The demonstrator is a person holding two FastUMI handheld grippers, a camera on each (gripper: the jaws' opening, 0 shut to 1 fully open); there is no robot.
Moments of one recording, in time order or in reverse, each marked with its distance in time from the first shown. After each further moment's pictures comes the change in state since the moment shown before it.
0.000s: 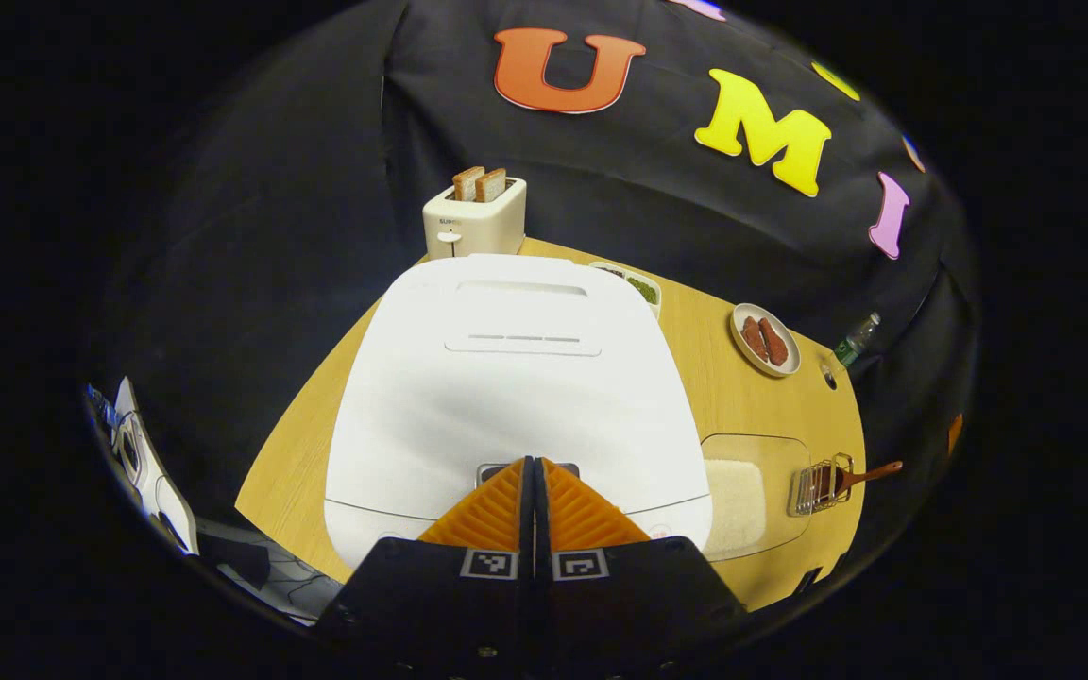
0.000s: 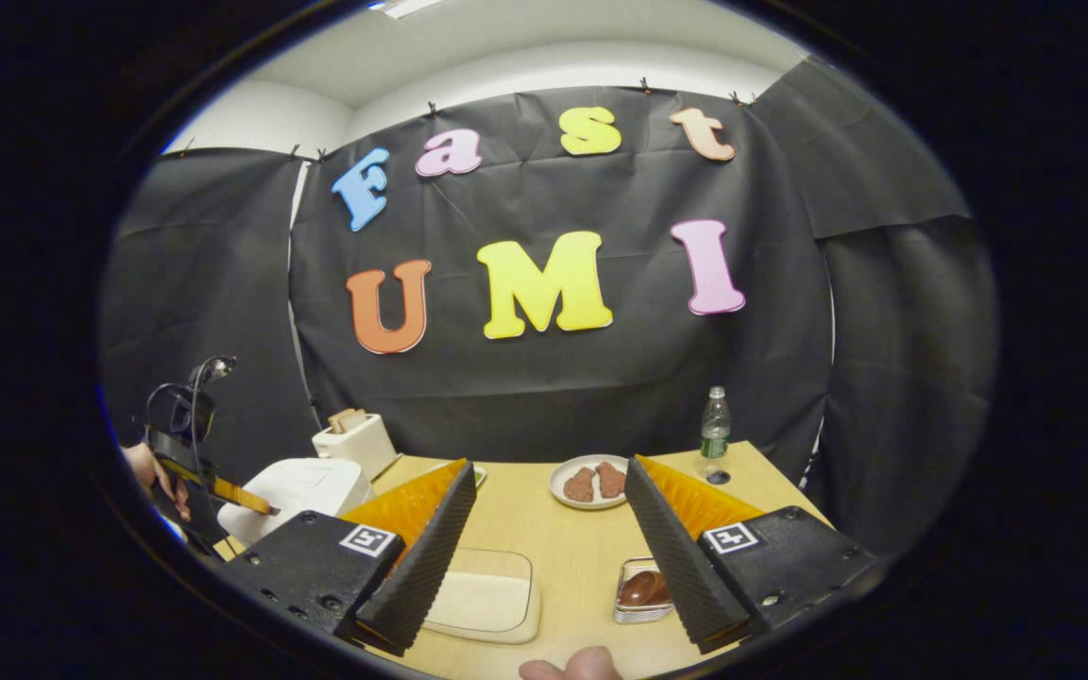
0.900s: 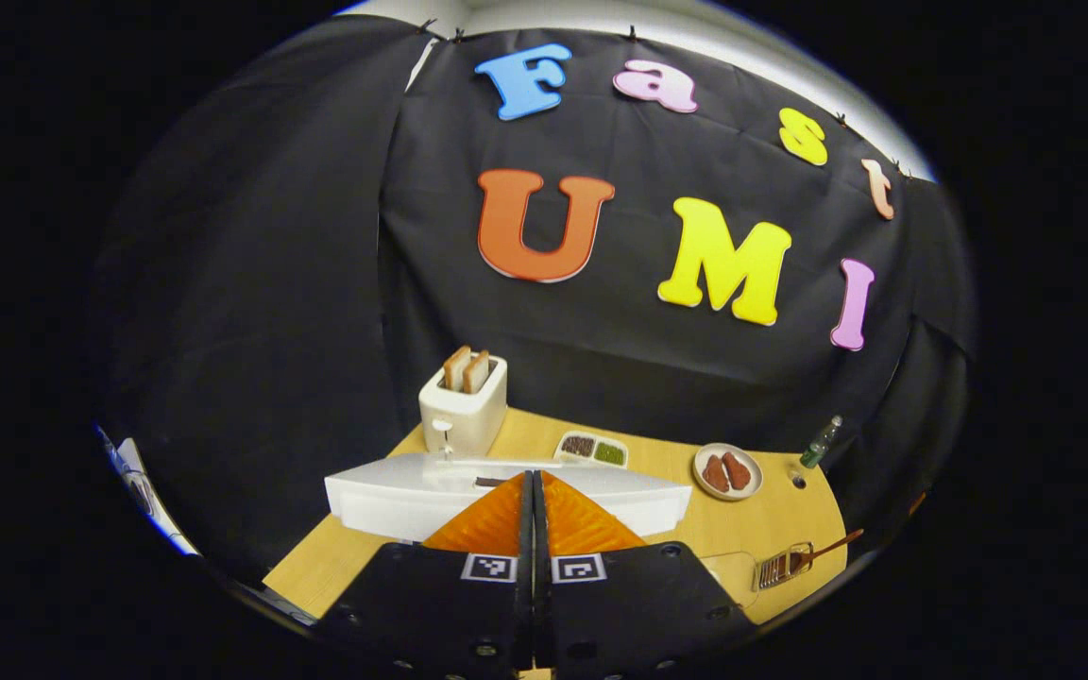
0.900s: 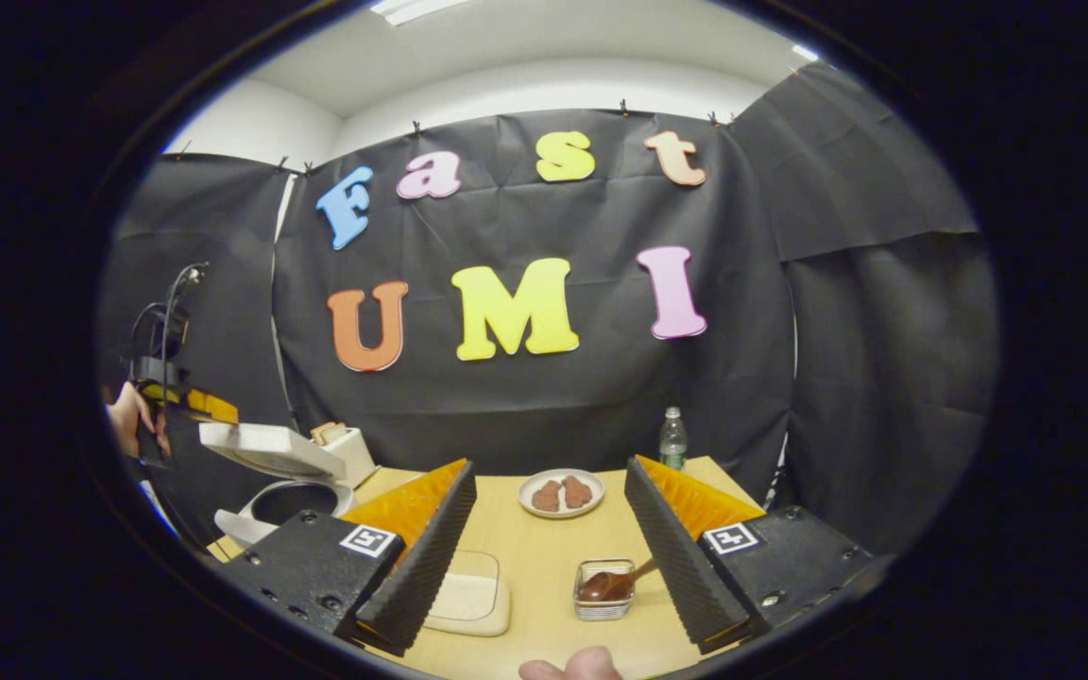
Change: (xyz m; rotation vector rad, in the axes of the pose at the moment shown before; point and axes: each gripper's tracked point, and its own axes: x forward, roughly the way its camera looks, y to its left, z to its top) left arm -0.087 -0.028 0.159 0.063 -0.523 -0.033; right arm -0.047 -0.044 0.027 -0.001 -0.049 -0.103
